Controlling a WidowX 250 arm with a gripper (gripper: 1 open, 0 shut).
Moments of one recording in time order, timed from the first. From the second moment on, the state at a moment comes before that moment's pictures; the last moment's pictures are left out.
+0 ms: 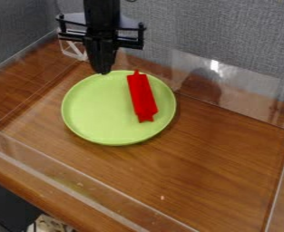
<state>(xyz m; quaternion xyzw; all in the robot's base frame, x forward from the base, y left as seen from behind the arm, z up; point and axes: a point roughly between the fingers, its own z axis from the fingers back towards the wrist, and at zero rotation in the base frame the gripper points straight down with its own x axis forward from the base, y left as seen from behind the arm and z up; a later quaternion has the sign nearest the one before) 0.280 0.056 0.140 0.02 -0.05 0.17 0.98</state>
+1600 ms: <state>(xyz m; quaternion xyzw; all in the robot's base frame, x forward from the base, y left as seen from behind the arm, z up) 0.327 0.030 0.058 0.02 -0.04 0.38 0.92</state>
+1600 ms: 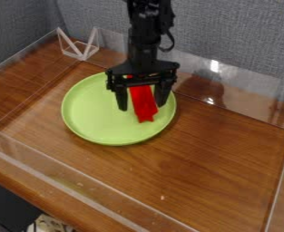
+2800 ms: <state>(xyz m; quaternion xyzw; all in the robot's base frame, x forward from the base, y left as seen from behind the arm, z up) 0.342 0.041 0.030 0.02 -0.03 0.42 0.90</state>
